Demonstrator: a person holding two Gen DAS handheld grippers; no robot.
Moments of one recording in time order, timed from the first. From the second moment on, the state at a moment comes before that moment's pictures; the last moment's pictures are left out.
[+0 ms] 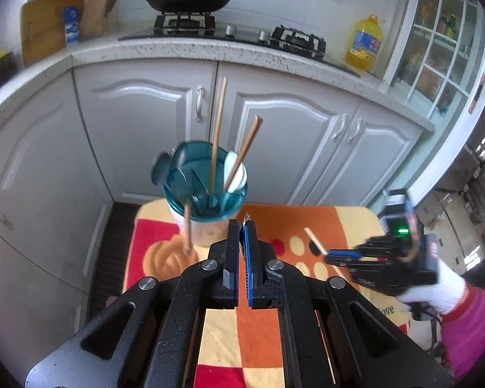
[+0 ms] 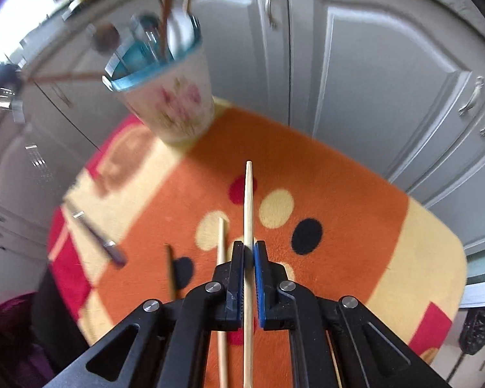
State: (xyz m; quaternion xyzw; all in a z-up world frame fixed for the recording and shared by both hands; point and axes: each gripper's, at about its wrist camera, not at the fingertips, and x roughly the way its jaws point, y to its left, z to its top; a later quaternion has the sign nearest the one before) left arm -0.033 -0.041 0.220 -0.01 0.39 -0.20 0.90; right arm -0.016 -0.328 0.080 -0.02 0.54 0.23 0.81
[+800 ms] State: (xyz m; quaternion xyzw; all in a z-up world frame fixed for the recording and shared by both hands) left arm 0.028 0.004 0.293 0.03 0.32 -0.09 0.94; right arm 0.007 -0.259 0.222 0.07 0.37 0.32 0.87
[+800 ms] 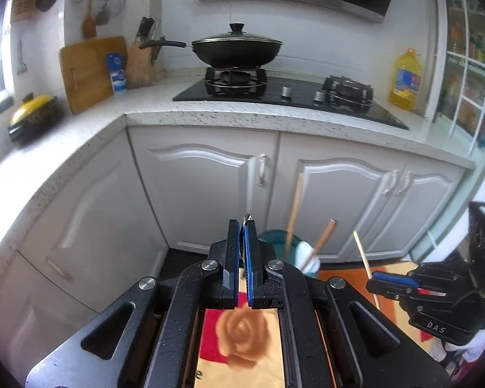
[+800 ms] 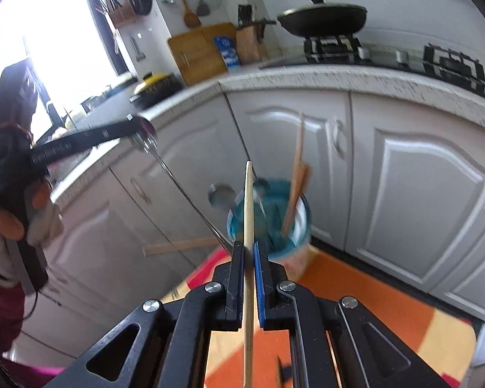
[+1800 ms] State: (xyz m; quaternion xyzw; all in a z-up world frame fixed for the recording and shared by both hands) left arm 0.092 -0.009 0.249 0.05 0.33 -0.07 0.94; right arm 0.124 -0.180 0.187 0.05 0.30 0.32 0.90
